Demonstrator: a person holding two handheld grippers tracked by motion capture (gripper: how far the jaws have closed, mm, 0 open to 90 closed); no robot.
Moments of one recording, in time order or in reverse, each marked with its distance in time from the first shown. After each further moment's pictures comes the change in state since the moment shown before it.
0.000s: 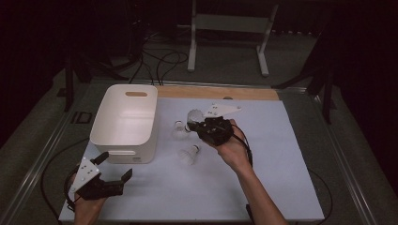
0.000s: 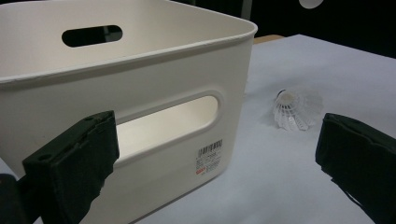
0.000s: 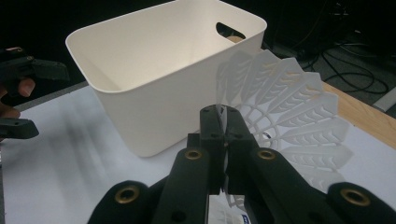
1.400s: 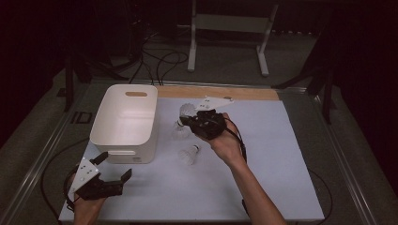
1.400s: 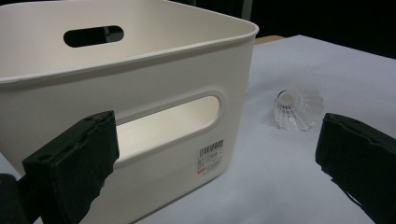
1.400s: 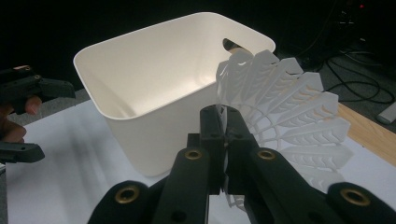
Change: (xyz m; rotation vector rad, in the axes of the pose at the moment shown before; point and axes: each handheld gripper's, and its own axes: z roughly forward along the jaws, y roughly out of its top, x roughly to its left) left arm 0.001 0.000 -0.001 0.001 0.001 0.002; right arm 0.005 0.022 0.011 -0.016 0.015 -0.020
